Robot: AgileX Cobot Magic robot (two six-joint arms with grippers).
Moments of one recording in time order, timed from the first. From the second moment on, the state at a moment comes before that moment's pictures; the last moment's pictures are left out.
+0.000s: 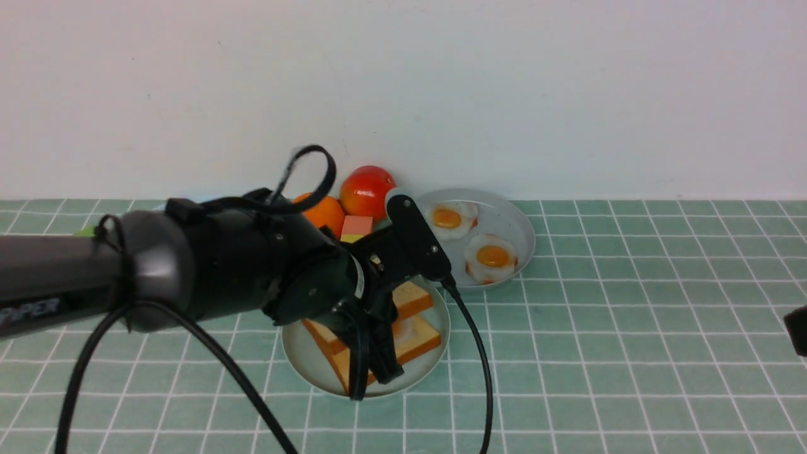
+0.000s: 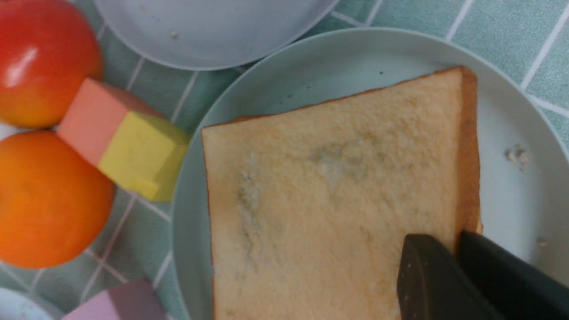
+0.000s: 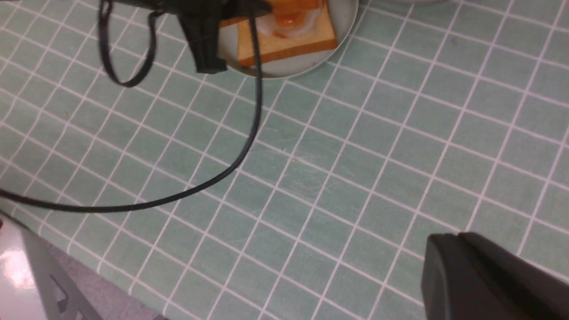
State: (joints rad) right arm 0.31 0.88 -1.11 0.32 1.19 -0.11; left arm -0.64 1.78 -1.13 0.27 0.35 0.27
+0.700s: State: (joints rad) right arm 0.31 0.85 -1.11 0.35 1.20 -0.11; left arm -0.64 1.83 -1.13 0.13 0.31 0.28
